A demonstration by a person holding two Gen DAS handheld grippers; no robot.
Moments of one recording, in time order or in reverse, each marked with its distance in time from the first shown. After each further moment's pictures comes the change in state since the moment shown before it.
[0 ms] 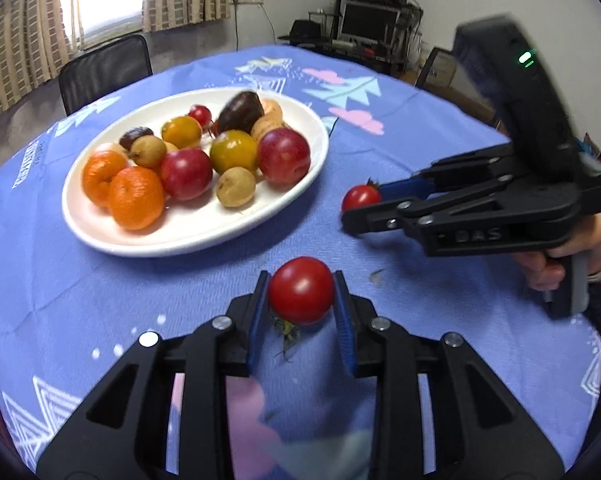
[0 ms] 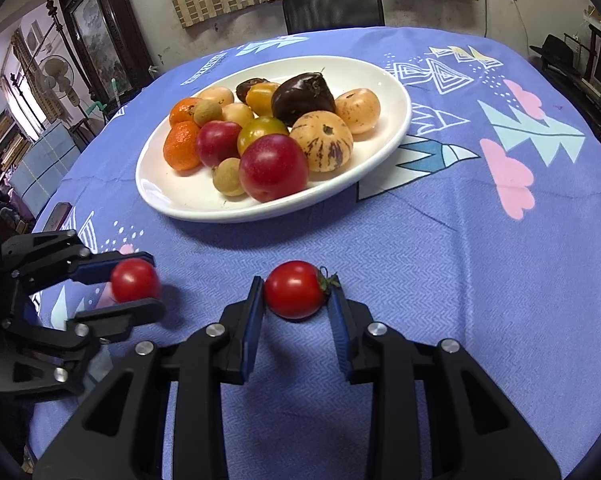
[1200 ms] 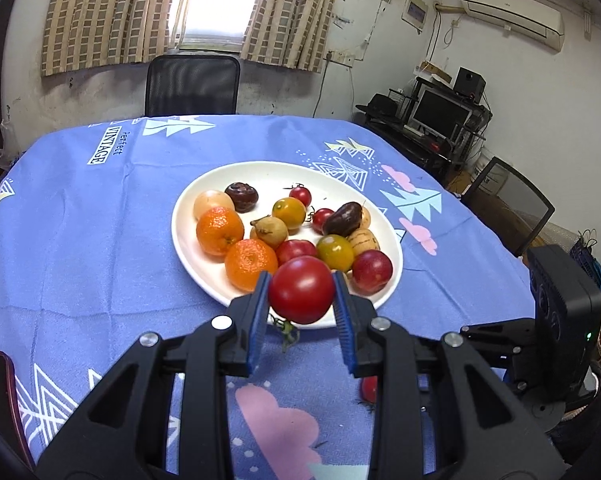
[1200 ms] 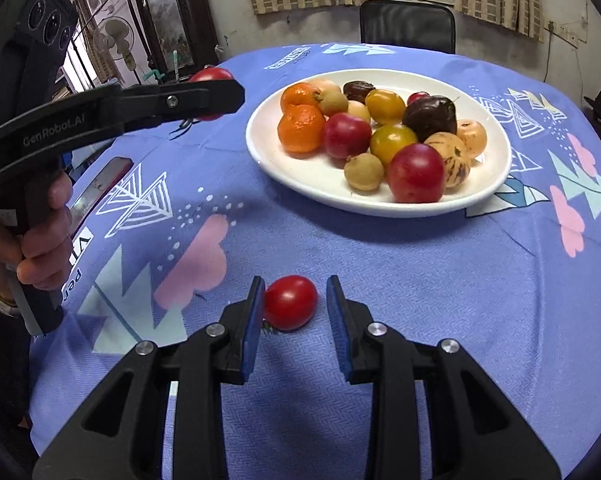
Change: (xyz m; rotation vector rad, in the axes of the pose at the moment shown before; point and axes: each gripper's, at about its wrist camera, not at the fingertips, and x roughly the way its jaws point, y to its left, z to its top) left arm -0.059 0.065 0.026 -0.322 -0.206 0.105; right arm -0.006 0.065 -0.011 -0.198 -0.001 0.106
